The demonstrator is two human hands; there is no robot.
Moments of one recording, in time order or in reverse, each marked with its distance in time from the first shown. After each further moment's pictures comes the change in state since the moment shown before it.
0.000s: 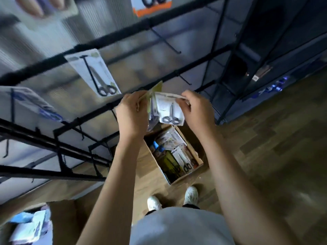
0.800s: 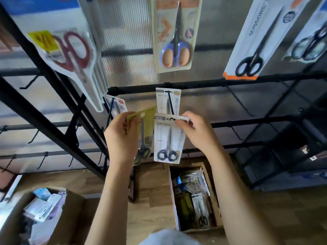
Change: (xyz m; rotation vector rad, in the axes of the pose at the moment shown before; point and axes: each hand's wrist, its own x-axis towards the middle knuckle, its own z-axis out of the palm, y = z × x) left_hand 0.011 -0.049 -0.150 -0.045 0.477 -0.152; right_hand 0.068 -0.140 0.051 0.387 -0.508 -0.239
